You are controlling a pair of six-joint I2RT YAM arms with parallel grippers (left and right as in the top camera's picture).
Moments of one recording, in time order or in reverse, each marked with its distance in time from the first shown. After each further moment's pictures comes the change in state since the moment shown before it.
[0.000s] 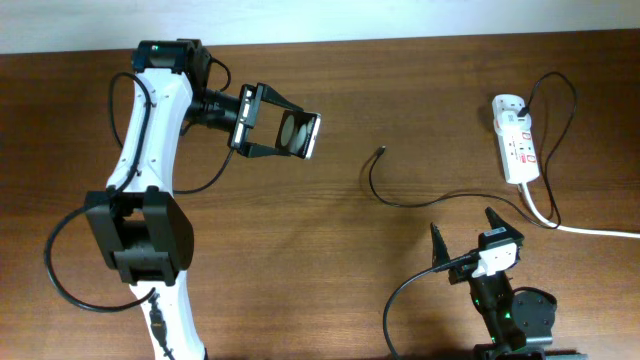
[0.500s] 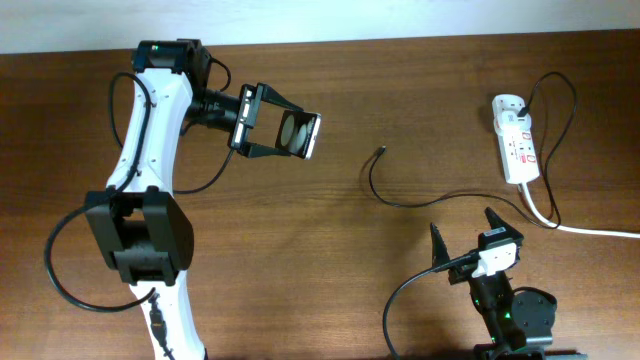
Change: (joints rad) left arm 0.000 0.000 0.000 0.000 0.000 0.000; right arm 0.000 0.000 0.000 -0.001 -0.003 0.001
